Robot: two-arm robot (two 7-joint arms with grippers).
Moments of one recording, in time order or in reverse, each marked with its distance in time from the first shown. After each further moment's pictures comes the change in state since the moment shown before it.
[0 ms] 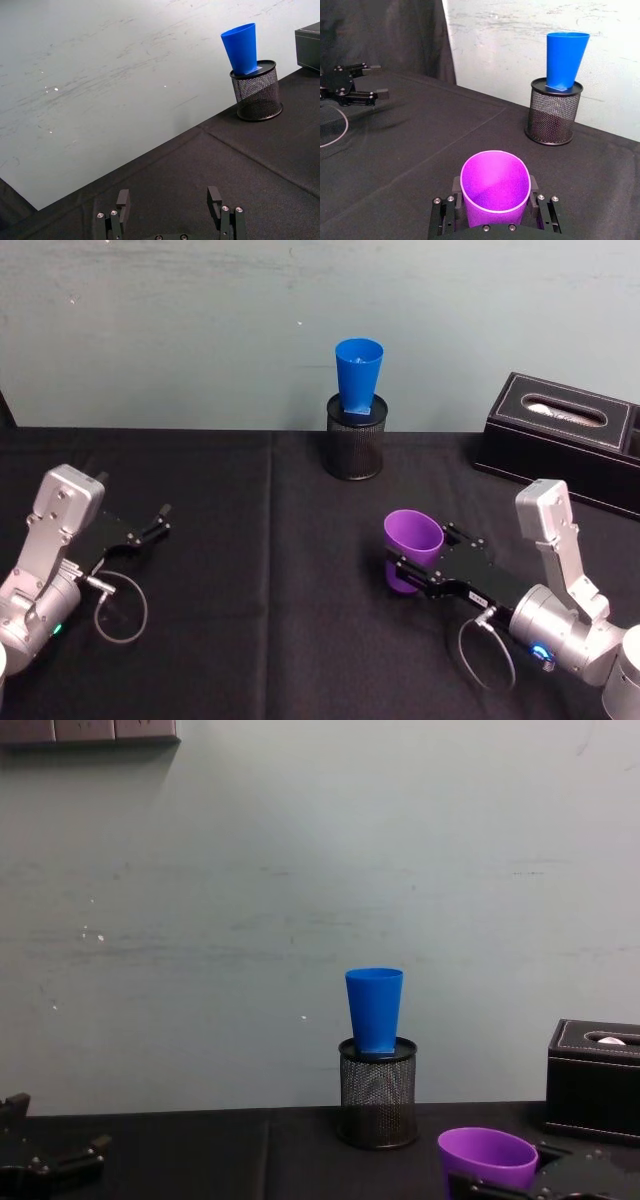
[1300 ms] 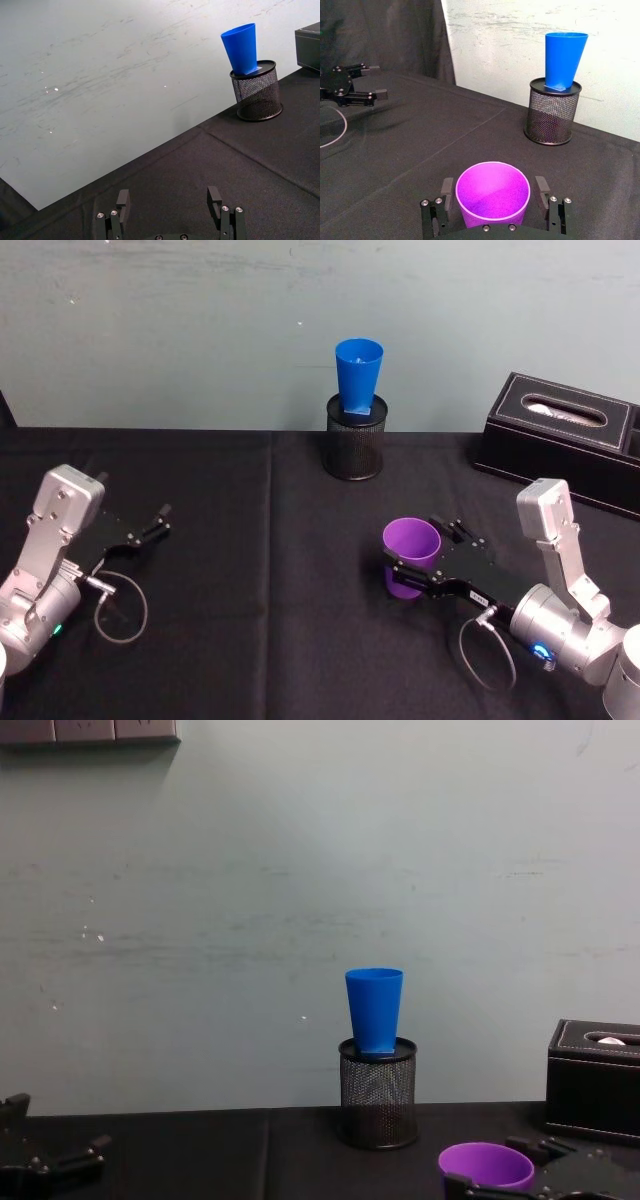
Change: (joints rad) left arm 0.000 0.000 0.000 0.000 0.000 0.000 0.000; right arm 0.000 0.000 0.002 -0.001 0.002 0.003 -0.002
